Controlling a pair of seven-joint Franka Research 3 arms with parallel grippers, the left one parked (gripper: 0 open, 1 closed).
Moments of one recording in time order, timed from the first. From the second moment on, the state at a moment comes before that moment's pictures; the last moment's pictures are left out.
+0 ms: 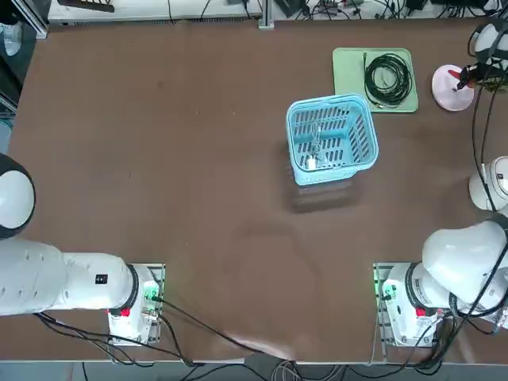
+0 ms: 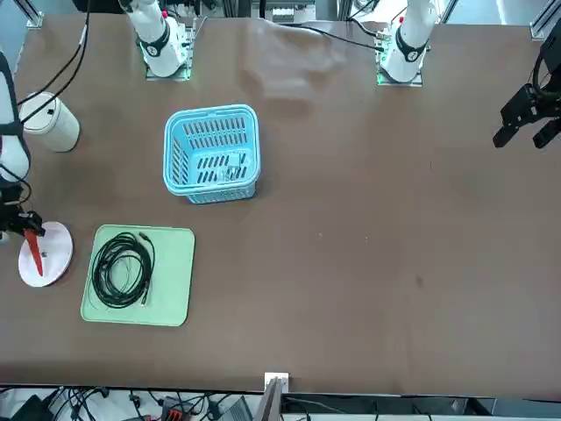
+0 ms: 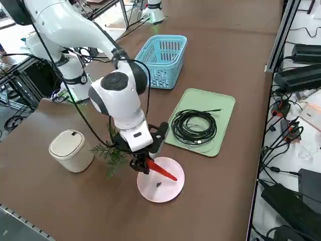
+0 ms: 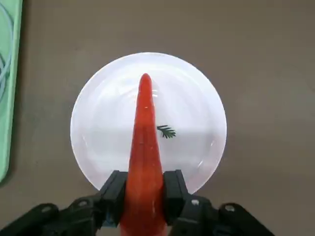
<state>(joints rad) -0.56 0.58 0.08 -1.71 -0.10 2.44 -0.51</state>
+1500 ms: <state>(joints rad) -0.57 0.57 0.09 -1.69 -0.09 2.39 -0.51</state>
